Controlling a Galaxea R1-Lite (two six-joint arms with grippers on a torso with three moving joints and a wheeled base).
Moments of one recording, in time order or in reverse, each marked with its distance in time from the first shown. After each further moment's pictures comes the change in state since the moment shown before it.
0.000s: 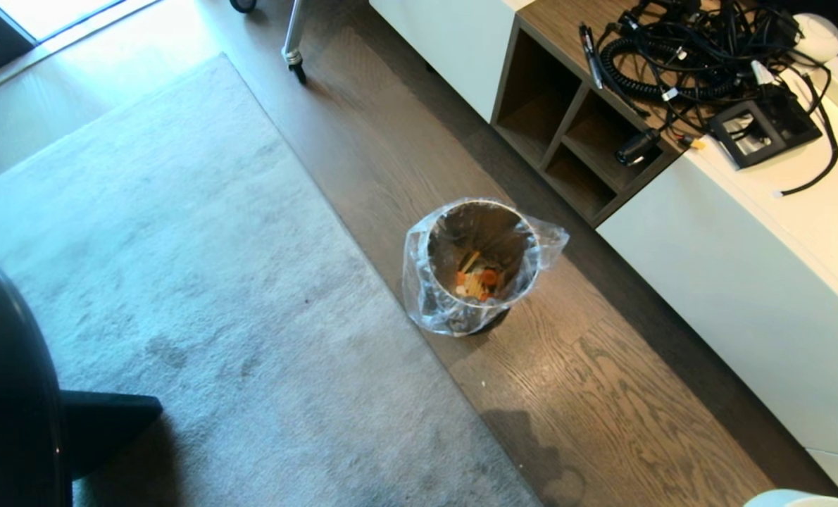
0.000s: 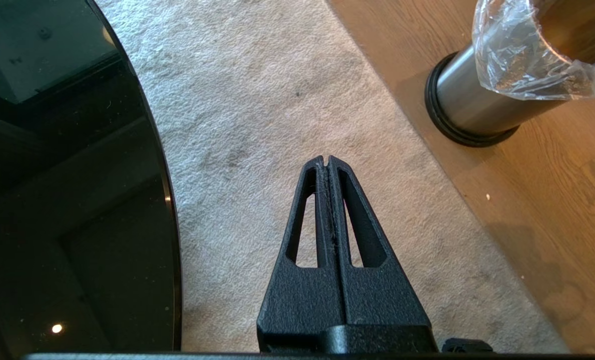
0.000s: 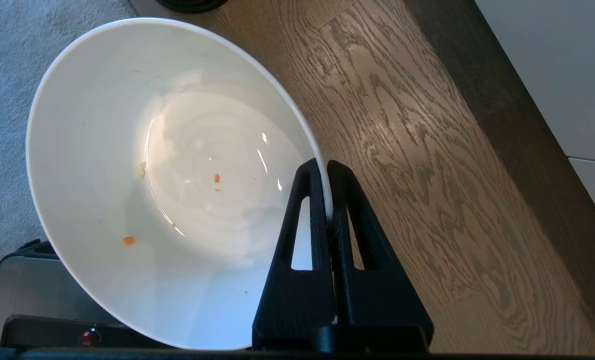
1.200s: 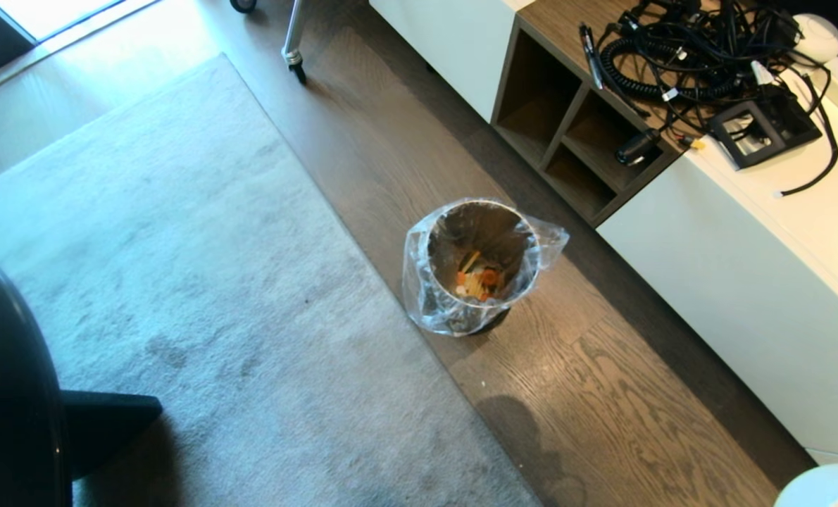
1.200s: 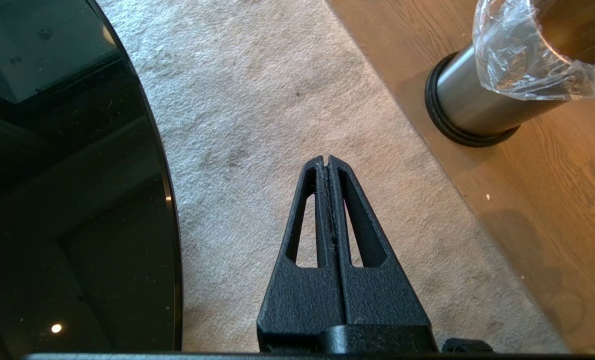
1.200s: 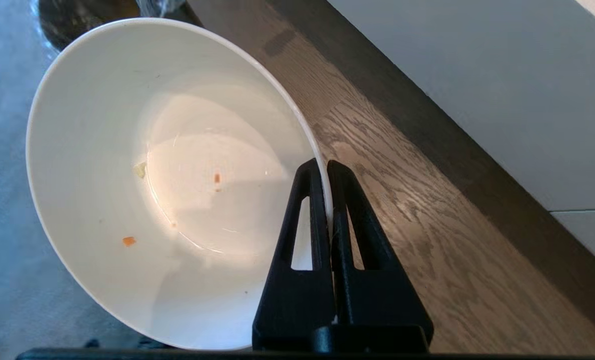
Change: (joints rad) left arm 0.000 0.000 0.000 0.000 0.000 0.000; right arm -0.099 -0.254 0.019 -0.052 0.003 0.090
